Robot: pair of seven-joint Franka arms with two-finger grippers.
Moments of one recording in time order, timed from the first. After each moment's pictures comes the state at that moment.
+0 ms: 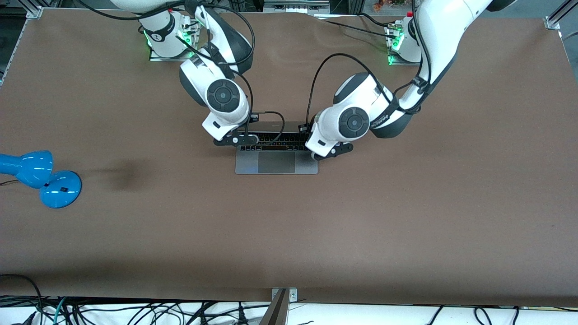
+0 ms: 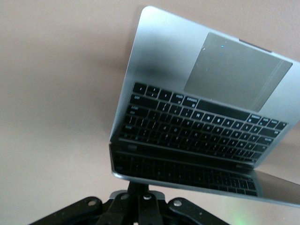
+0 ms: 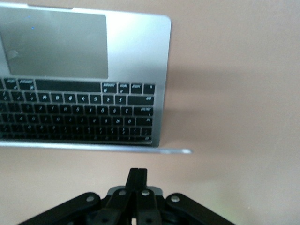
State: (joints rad) left arm -0.10 0.65 -0.63 -1.62 -0.09 1.98 -0.95; right arm 0.24 0.47 0.45 -1.72 -0.10 1.86 0.67
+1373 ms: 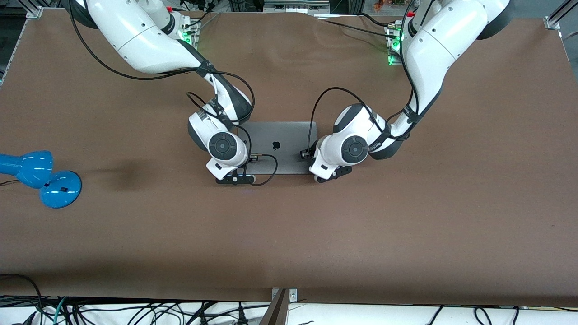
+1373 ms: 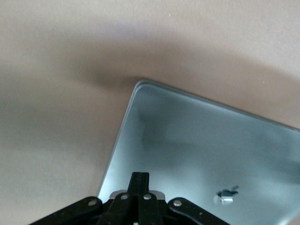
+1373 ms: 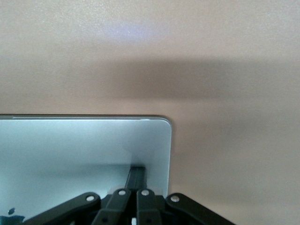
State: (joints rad) left arm -0.14 0.83 -0.56 -1.59 -0.02 2.18 -0.92; right arm 0.24 0.78 0.39 -1.58 -0.24 2.10 0.67
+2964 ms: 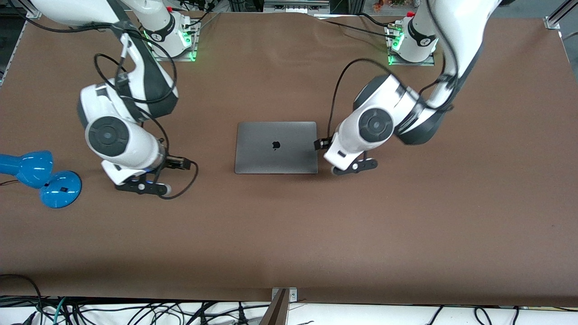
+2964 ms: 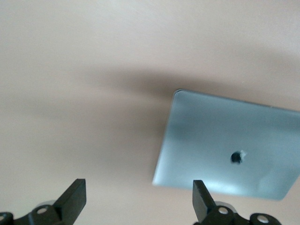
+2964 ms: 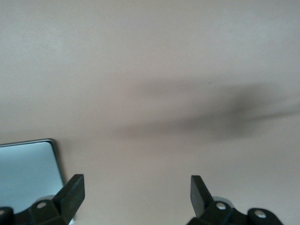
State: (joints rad) left arm -0.09 0.50 -0.53 -1.53 0.04 1.79 -0.80; right arm 0.00 0.47 0.36 -1.47 -0.25 1.74 0.47
